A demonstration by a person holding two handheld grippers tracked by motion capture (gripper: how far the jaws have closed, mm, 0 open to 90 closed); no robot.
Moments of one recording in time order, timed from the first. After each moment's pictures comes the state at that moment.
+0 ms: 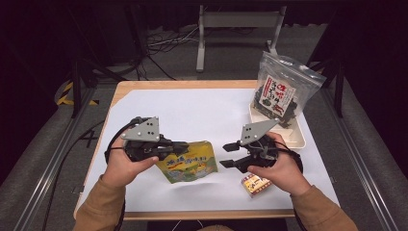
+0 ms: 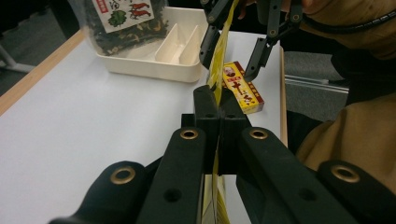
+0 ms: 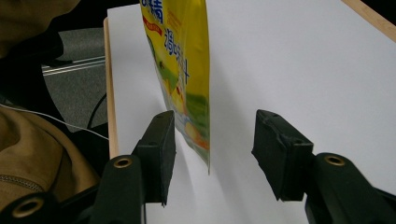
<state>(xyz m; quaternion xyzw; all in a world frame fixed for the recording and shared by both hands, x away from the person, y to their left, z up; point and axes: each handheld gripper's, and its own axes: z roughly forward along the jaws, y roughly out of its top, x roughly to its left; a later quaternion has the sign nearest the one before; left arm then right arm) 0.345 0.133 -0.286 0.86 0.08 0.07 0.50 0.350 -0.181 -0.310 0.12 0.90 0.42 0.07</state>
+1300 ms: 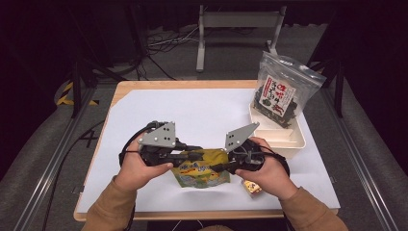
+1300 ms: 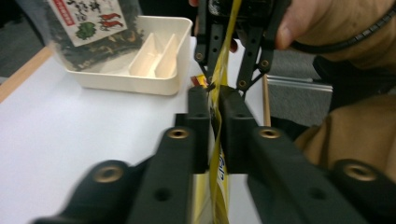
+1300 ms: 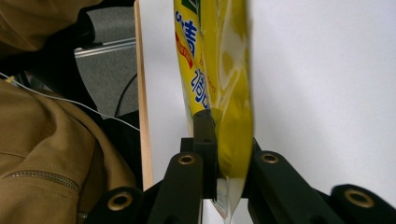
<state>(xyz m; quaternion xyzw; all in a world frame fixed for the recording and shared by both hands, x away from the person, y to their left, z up) 0.338 0.105 -0.288 0.86 0.07 0.06 0.51 0.345 -0.151 -0.318 0.10 0.92 0.38 0.01</state>
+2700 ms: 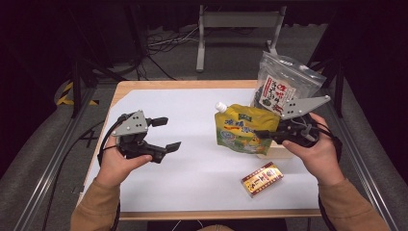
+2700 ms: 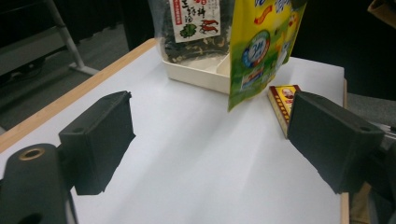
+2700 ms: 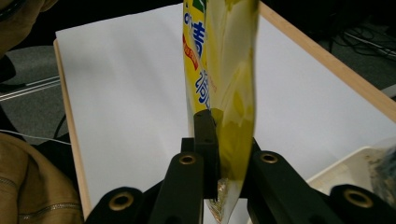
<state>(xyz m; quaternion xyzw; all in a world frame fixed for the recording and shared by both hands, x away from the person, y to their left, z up) 0.363 0.159 -0.306 0.81 0.18 0.14 0.54 0.361 -0.259 -0.256 0.20 0.87 0.42 0.13</state>
